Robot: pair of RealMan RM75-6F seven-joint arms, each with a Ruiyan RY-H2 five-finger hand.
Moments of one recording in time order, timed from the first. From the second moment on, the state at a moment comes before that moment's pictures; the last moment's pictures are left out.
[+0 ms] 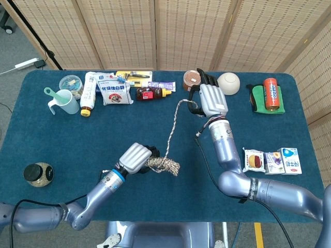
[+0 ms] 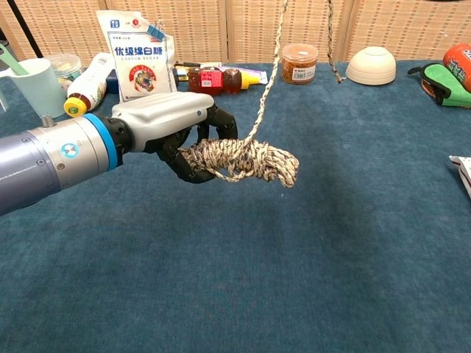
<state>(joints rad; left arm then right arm) -0.82 -1.66 -0.13 -1.53 1.24 0.95 0.30 1.04 -1.40 0.48 -1.60 -0.45 1.10 -0.43</state>
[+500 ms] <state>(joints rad) -0.81 -1.58 -0.18 -1.63 1.22 0.94 0.17 0.97 -1.50 0.38 -1.40 -0.48 0.96 -0.31</state>
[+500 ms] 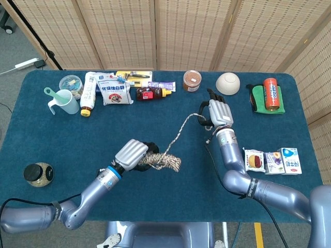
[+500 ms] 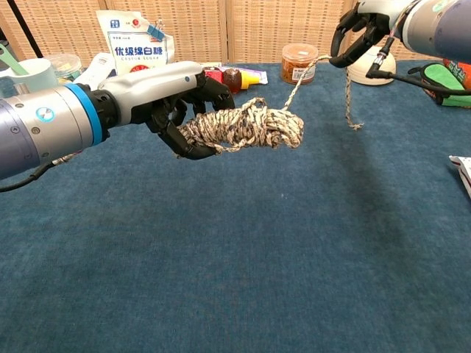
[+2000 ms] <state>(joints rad) -0.90 -1.73 -0.35 -1.53 0.91 1.13 0.44 0.69 -1.38 0.14 -1.88 -0.99 1.10 -0.24</state>
